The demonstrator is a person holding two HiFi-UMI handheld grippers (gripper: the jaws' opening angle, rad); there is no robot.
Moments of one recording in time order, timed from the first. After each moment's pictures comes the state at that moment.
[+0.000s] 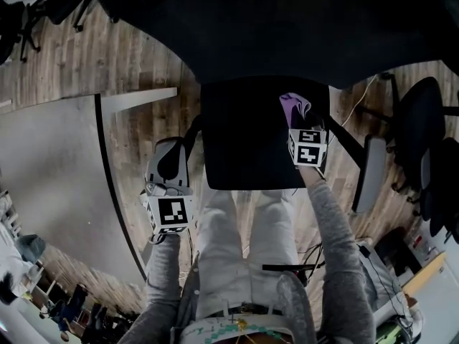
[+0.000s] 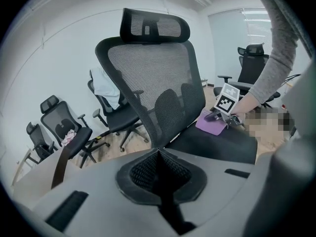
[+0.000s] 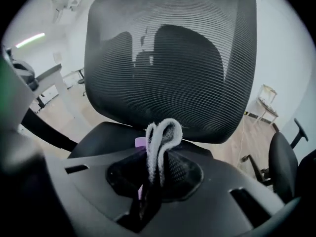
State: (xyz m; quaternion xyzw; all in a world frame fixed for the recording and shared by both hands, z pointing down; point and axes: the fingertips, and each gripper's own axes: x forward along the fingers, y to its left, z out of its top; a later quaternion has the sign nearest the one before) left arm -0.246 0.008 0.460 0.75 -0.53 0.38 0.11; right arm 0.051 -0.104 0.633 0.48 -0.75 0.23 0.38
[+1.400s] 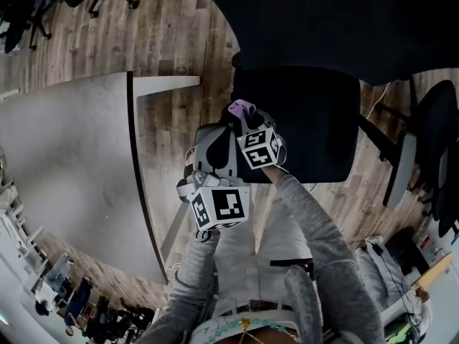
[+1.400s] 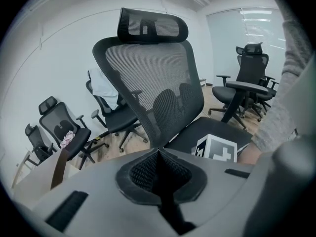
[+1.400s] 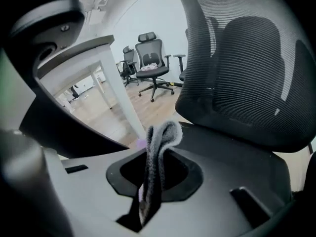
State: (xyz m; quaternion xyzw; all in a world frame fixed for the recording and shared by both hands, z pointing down) left arm -0.241 0.015 0.462 0.76 -0.52 0.39 0.11; right arm -0.217 0.006 0.668 0.32 -0.83 0.23 0.39
